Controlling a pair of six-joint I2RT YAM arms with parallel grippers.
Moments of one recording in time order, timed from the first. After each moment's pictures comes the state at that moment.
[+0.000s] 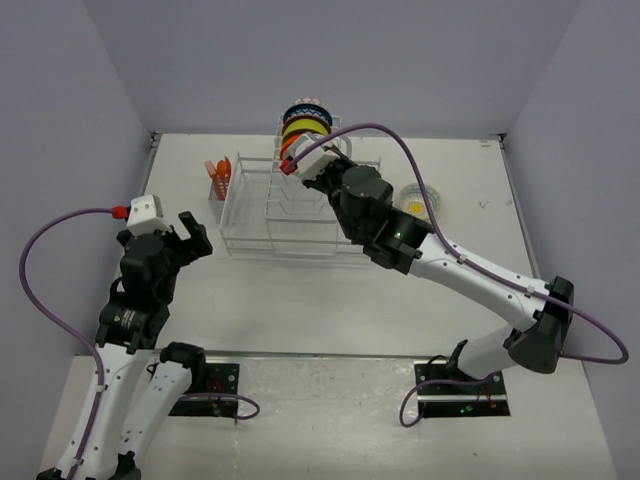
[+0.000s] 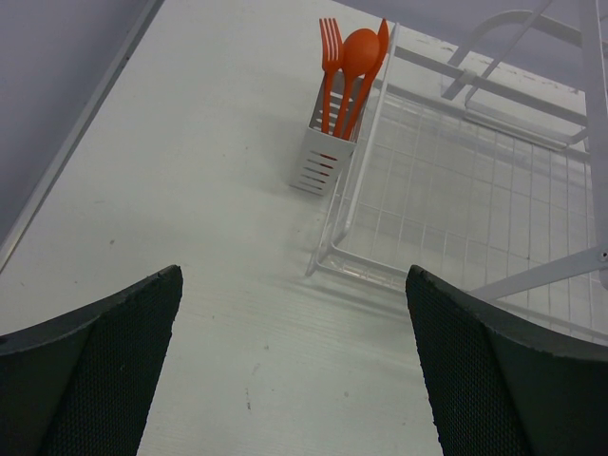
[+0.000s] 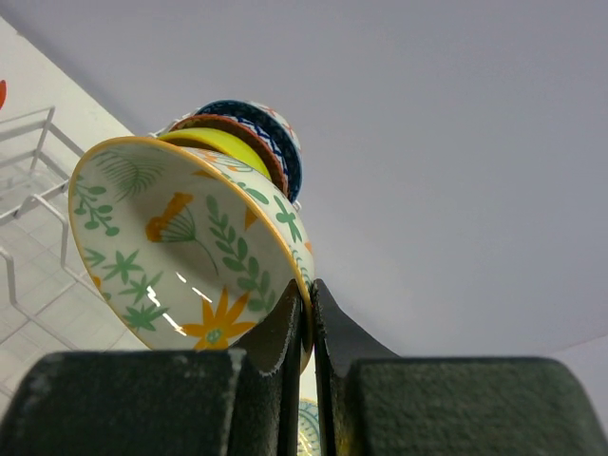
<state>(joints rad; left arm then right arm) -0.20 0.56 0.80 -0.57 -0.34 -0.33 0.99 1.46 1.44 0.05 0.66 -0.71</state>
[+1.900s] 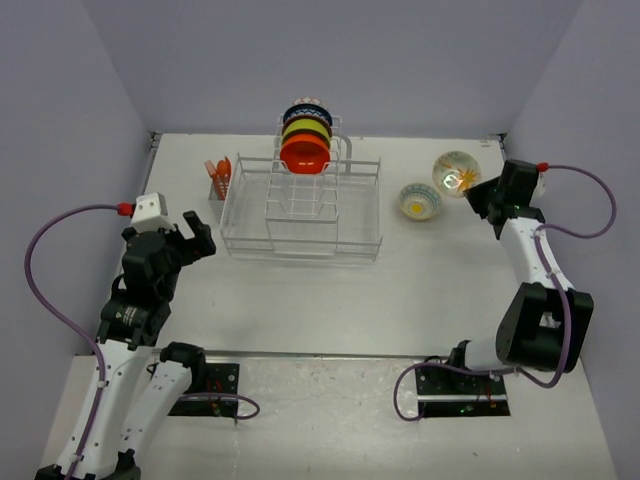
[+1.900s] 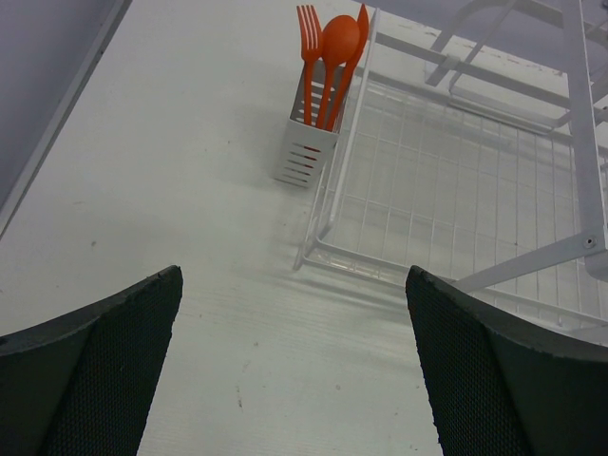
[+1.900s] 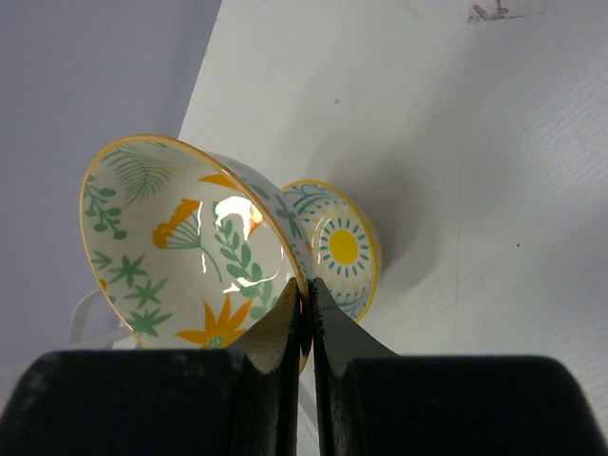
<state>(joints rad) -0.20 0.58 0.80 -0.56 -0.29 -0.33 -0.20 1.38 1.01 -0.25 -0.02 1.00</state>
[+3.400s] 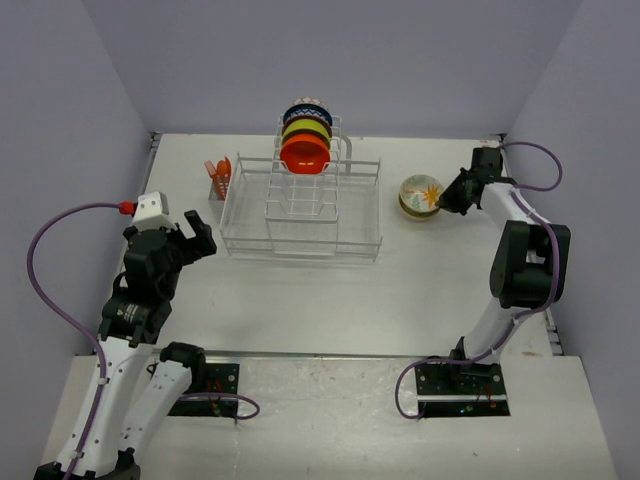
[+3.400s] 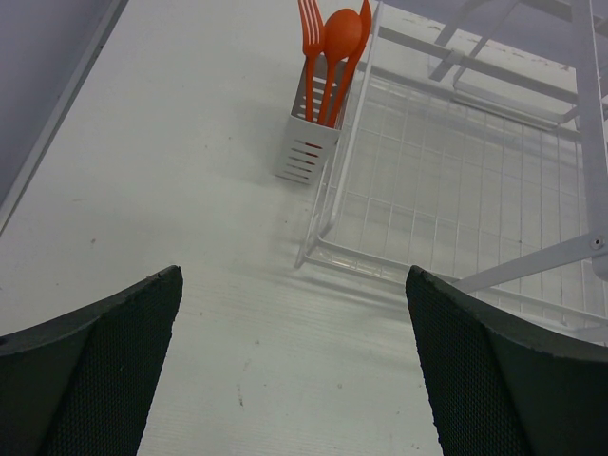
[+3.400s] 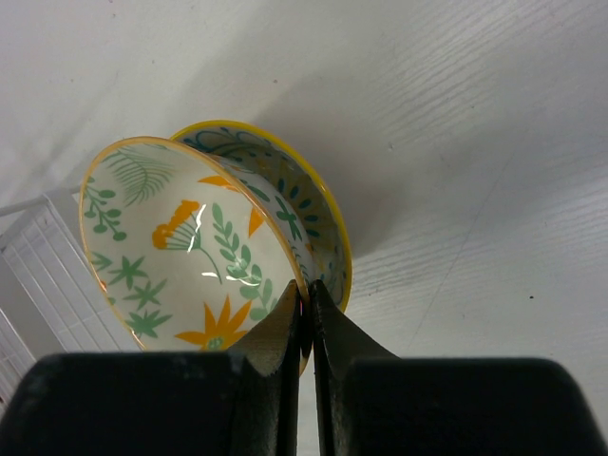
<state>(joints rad) -0.20 0.59 0.80 -0.56 -0.29 -0.33 -0.12 1.82 1.30 -0.42 -0.15 0.64</state>
